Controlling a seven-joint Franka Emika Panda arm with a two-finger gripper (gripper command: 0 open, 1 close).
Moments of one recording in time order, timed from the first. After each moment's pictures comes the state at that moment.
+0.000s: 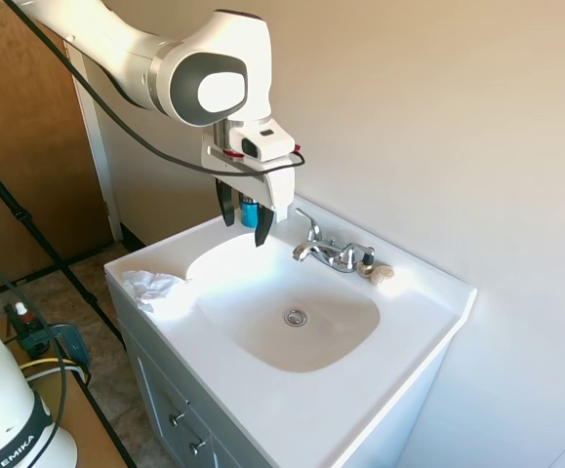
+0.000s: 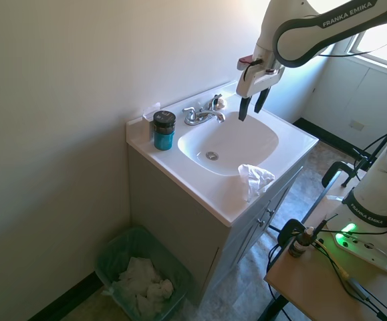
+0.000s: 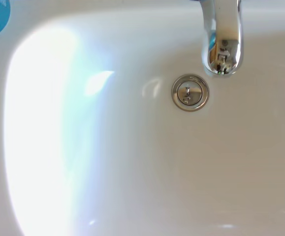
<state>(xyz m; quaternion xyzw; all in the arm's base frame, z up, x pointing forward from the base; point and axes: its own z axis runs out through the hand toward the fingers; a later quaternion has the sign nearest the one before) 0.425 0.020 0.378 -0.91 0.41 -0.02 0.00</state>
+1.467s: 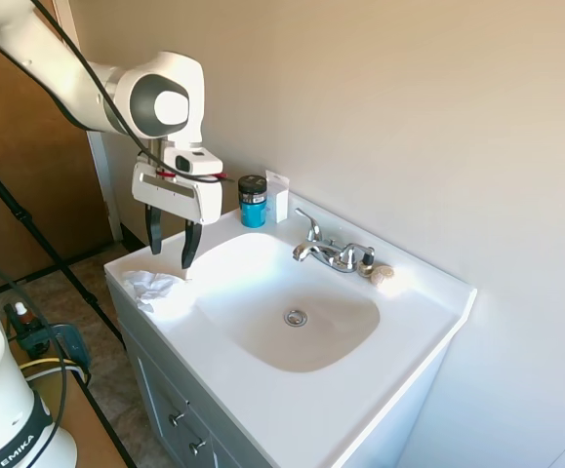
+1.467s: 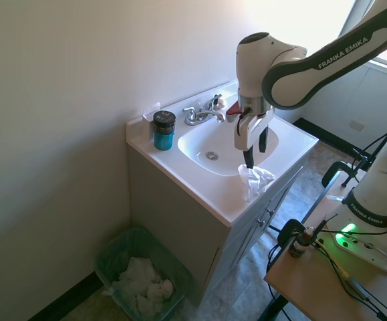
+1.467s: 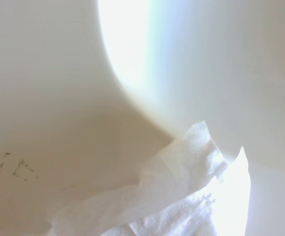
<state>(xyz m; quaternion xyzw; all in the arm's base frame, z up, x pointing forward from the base) 0.362 0.133 0.293 -0.93 0.33 0.09 -0.11</state>
